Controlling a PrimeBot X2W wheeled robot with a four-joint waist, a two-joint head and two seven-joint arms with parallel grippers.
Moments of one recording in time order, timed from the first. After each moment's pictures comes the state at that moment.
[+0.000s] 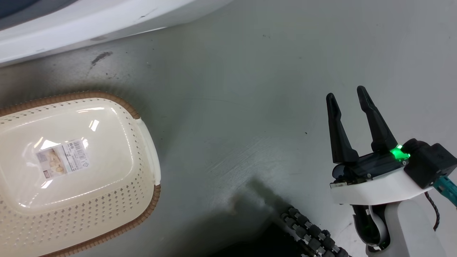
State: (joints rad) left arm -1.62 0.73 -0.40 0.84 0.03 -0.13 0.65; right arm -0.24 -0.05 0.16 -0.03 0.28 0.13 -0.26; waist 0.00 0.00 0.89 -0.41
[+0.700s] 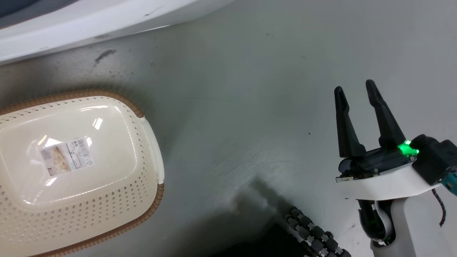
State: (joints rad) left arm -1.61 0.75 -0.38 0.79 -0.05 -0.11 0.60; right arm -0.25 -0.05 0.14 -0.05 0.28 0.13 -0.26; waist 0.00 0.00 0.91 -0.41
